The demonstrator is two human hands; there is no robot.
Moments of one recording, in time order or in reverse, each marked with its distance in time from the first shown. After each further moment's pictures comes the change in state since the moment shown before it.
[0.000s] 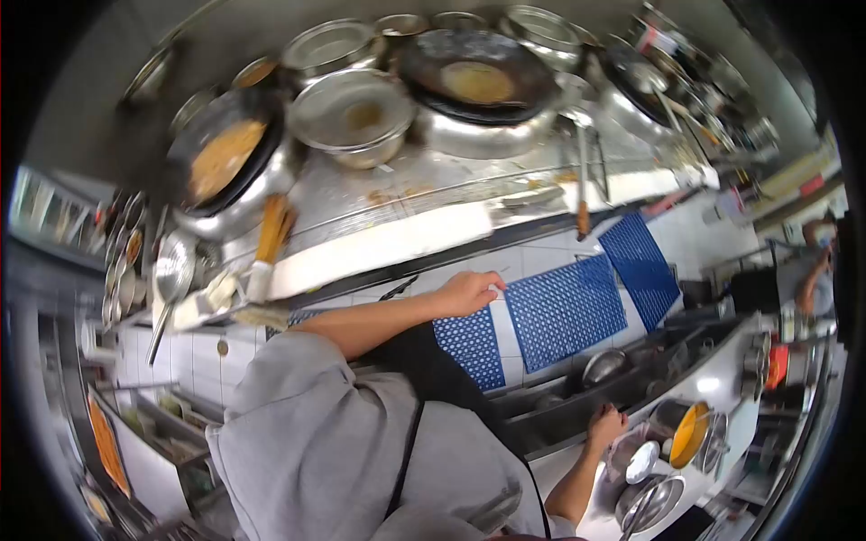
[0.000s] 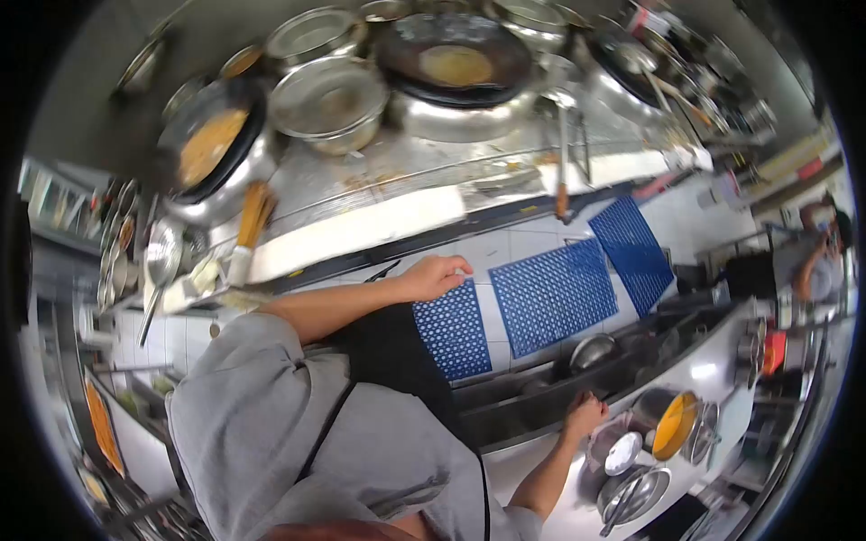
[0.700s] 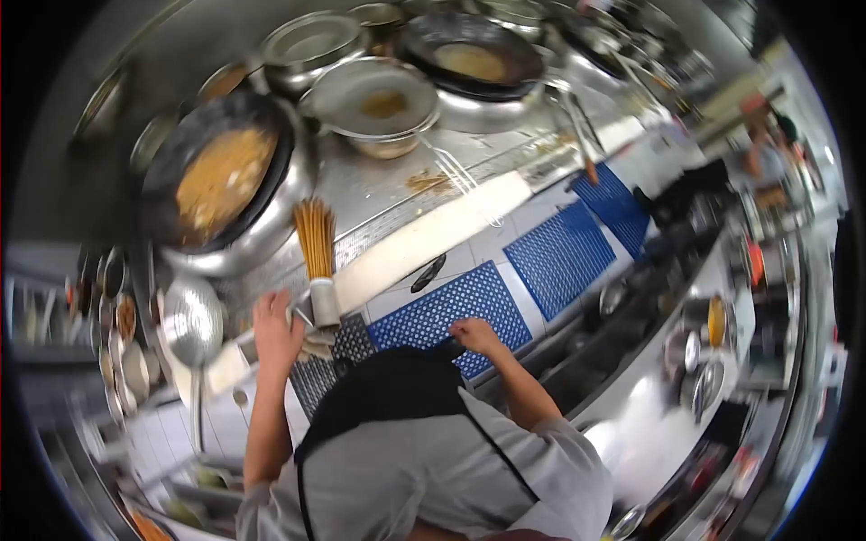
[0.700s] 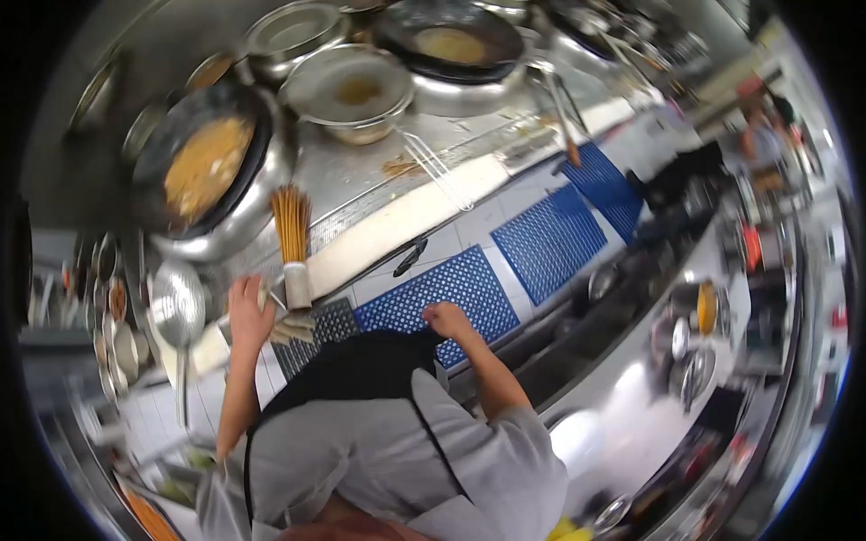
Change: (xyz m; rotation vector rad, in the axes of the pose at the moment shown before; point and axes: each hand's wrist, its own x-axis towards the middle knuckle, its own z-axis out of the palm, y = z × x) left_hand -0.389 -0.098 -0.315 0.803 0.522 -0.305; right_hand -0.130 -0.505 -0.004 0.752 -0.658 -0.584
